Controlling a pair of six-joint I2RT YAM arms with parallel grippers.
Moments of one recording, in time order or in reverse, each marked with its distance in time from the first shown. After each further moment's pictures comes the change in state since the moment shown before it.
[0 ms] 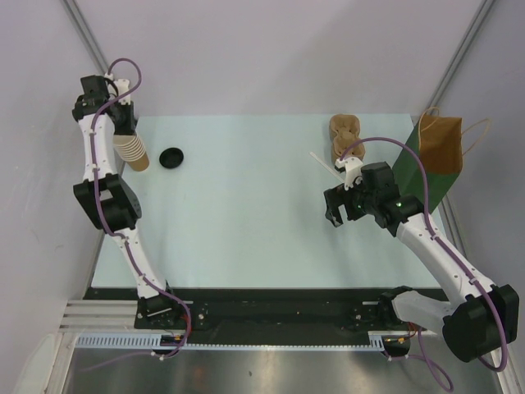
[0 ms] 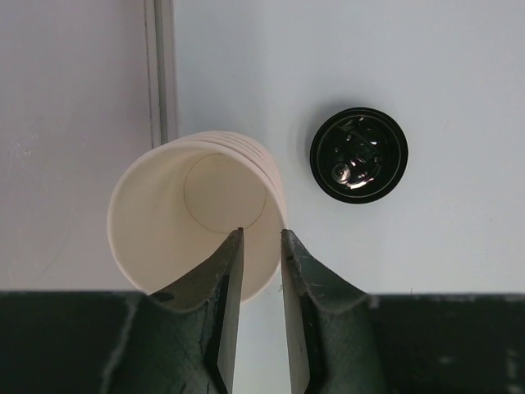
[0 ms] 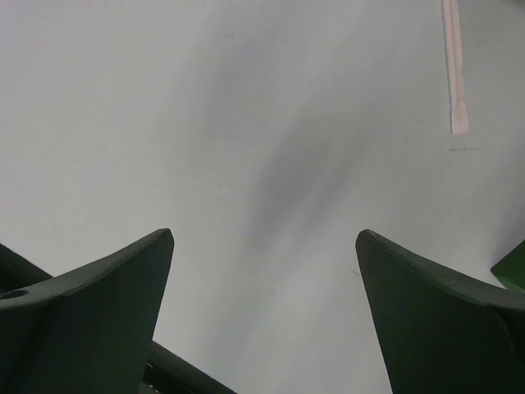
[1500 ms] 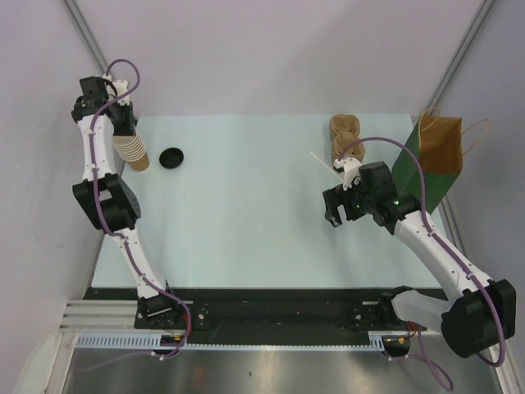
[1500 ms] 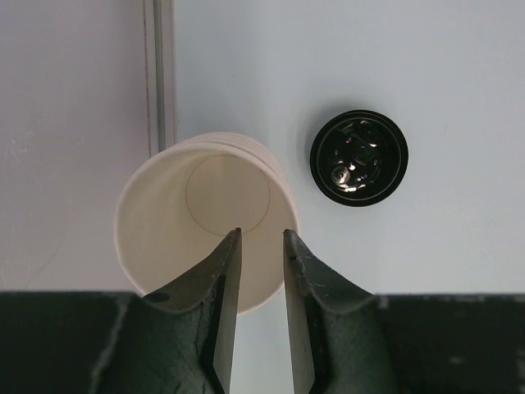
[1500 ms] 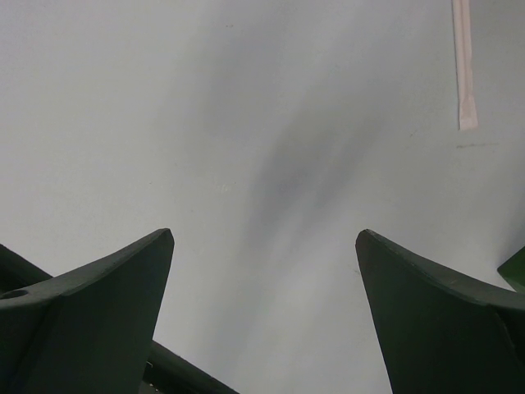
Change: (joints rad) left arm 0.008 0.001 -0.012 0.013 0.010 -0.017; right arm 0.000 0.027 0.000 0.001 -0.002 0.001
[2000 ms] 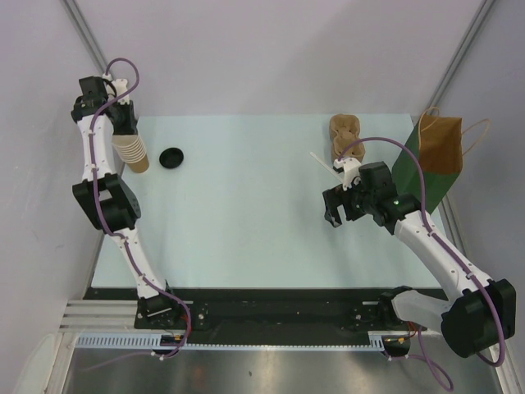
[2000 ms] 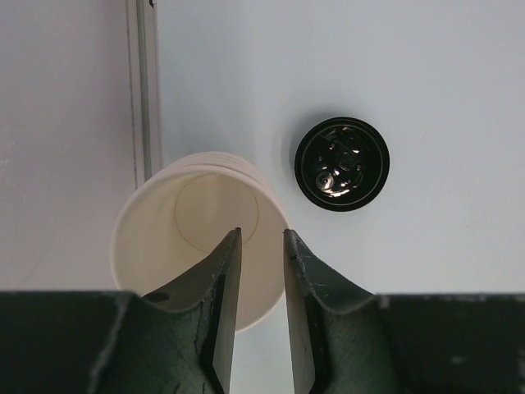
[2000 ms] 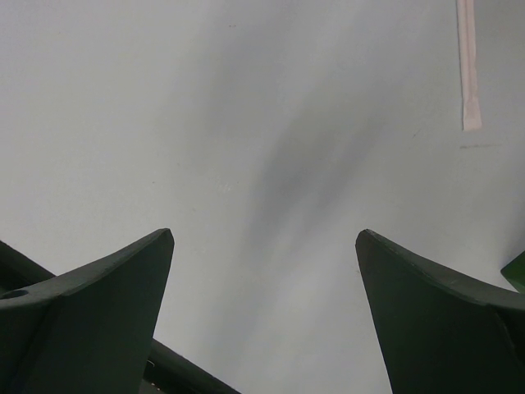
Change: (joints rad) left arm 0.002 0.000 -0.001 0.011 0.043 -0.019; right arm 0.000 0.002 0.000 0.000 -0.007 0.002
